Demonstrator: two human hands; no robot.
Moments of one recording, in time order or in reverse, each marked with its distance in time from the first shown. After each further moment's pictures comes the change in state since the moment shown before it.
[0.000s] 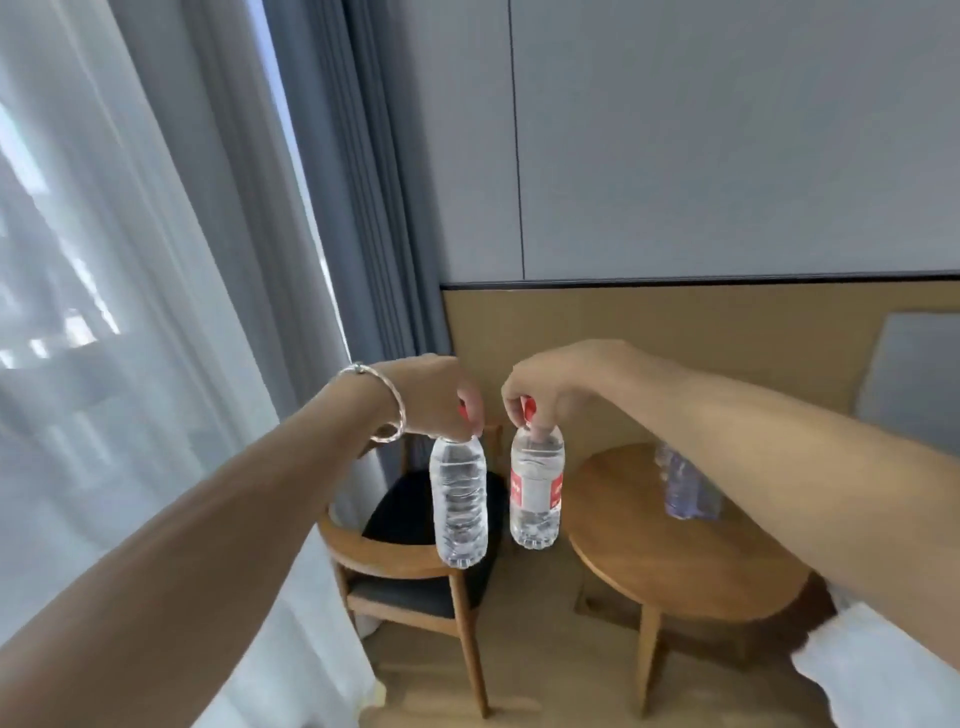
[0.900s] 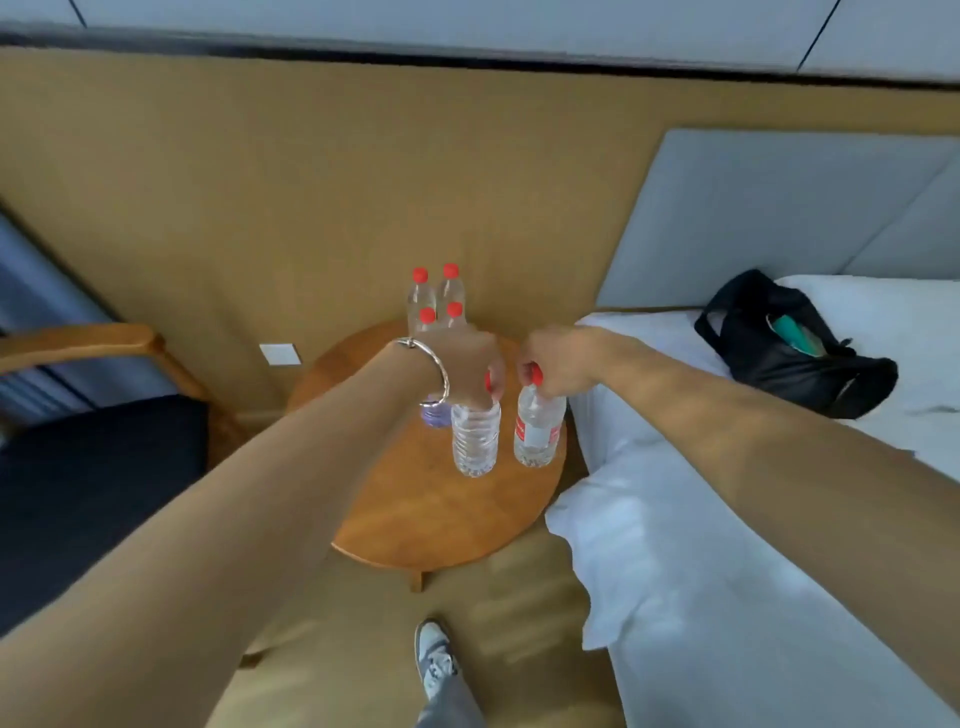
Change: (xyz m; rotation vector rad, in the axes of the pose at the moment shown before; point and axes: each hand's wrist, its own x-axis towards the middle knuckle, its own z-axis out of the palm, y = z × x) left_hand 0.529 0.227 0.192 -0.017 -0.299 0.510; right_hand 0.062 0.492 0.237 0.272 -0.246 0.479
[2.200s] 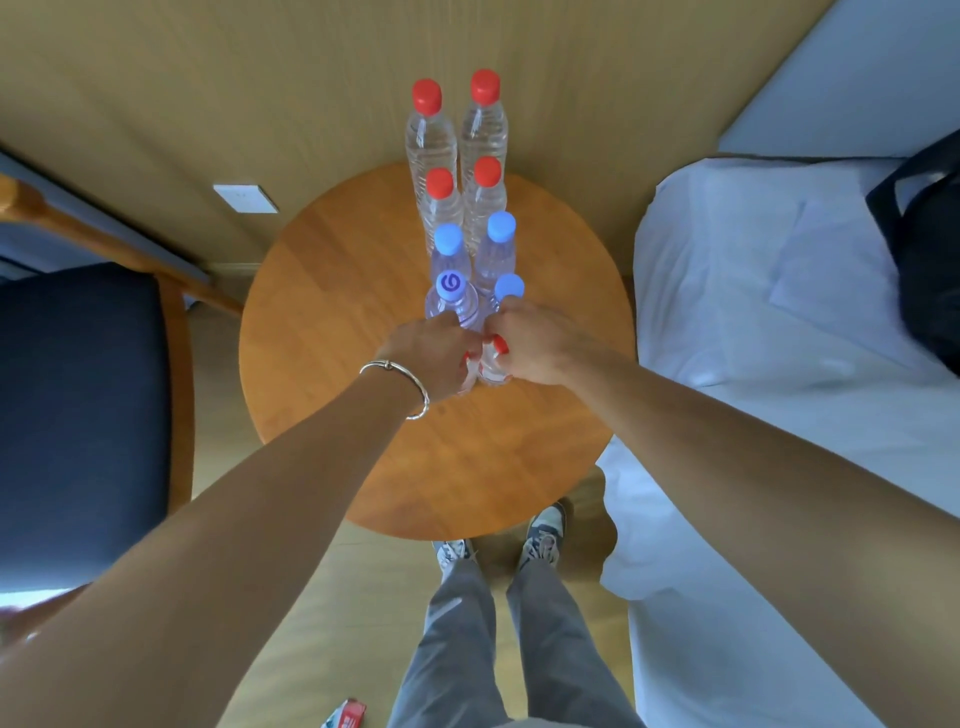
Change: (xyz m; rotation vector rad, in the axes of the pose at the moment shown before) left_hand 0.162 -0.125 0.164 -0.162 -0.097 -0.253; right_hand 0.234 0.037 0.130 0.276 -0.042 -0.094
